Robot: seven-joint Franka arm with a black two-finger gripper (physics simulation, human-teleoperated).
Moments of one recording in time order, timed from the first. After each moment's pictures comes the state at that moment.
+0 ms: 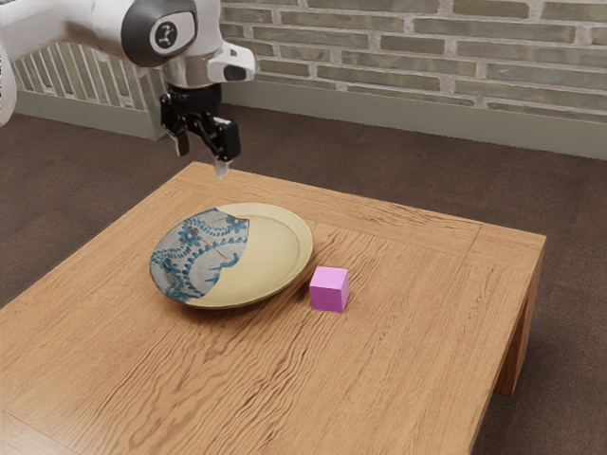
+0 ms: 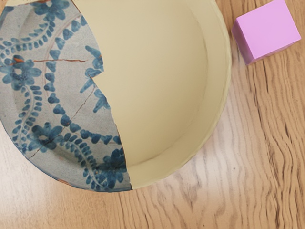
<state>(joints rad) -0.10 0.12 -0.01 -1.50 0.16 1.60 0.05</state>
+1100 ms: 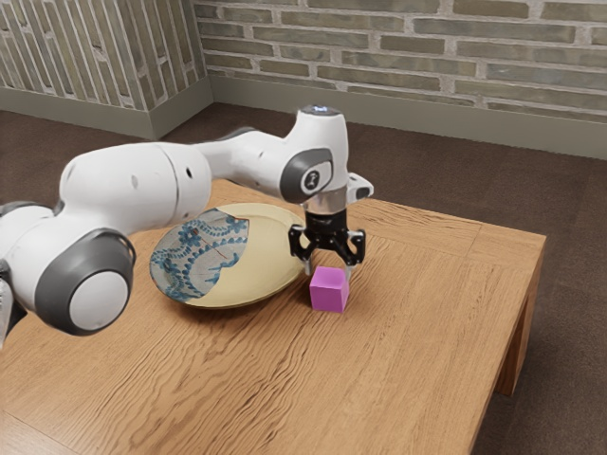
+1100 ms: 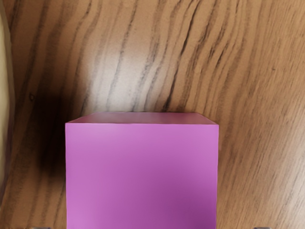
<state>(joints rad) -0.24 0.78 0.03 -1.19 -0.04 1.89 -0.46</state>
